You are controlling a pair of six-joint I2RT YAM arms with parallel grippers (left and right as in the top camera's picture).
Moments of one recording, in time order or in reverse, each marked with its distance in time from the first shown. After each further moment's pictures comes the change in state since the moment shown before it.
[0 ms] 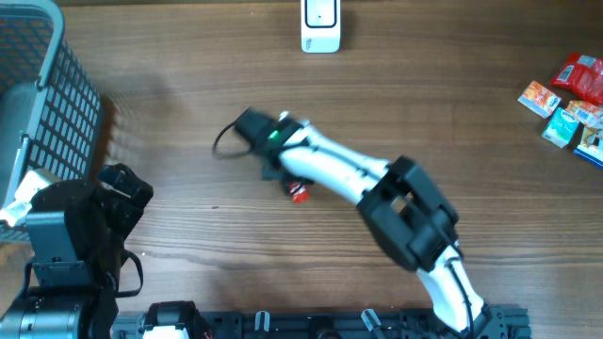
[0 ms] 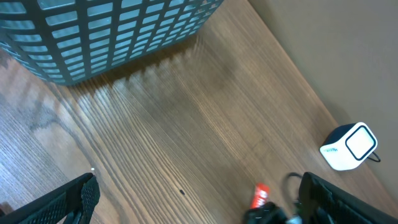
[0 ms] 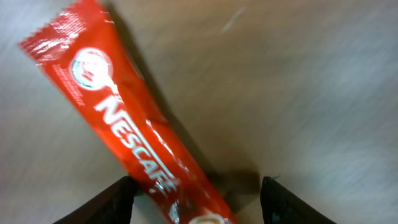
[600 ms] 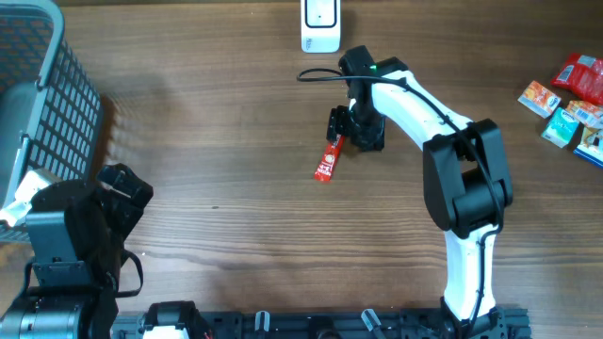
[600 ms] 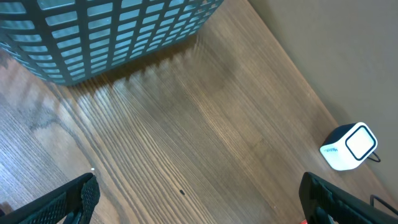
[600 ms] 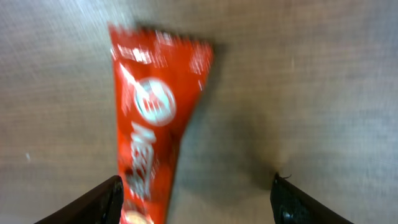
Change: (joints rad) left arm 0.000 0.000 0.000 0.000 0.000 0.000; right arm -0.430 -0.017 0.004 -0.122 -0.360 -0.379
